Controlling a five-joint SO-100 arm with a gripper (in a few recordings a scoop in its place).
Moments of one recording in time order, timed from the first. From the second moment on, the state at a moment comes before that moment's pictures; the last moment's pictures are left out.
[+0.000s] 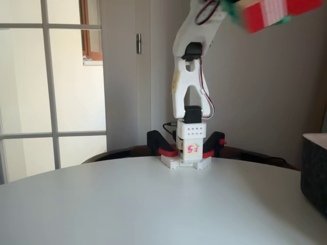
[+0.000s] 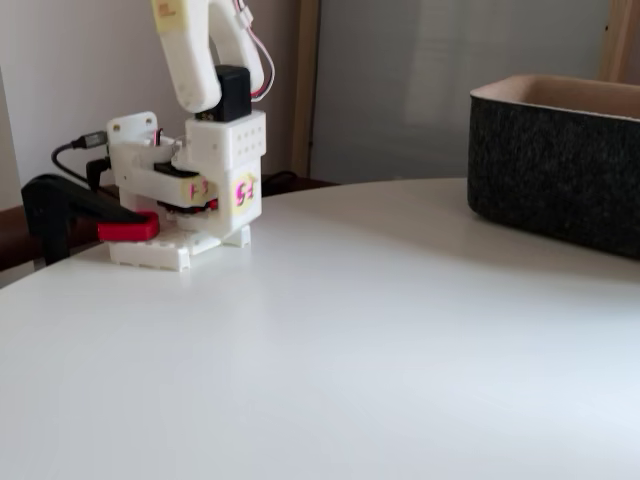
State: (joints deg) arm -12.0 105.9 68.5 49.7 60.5
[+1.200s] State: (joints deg) arm -29.4 67.6 68.5 18.5 40.6
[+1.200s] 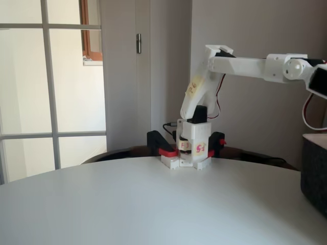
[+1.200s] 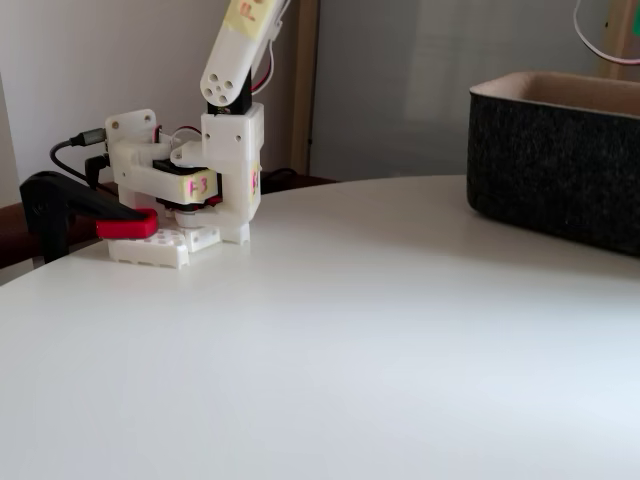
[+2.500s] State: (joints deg) arm 30.8 115.7 73.0 94.5 72.0
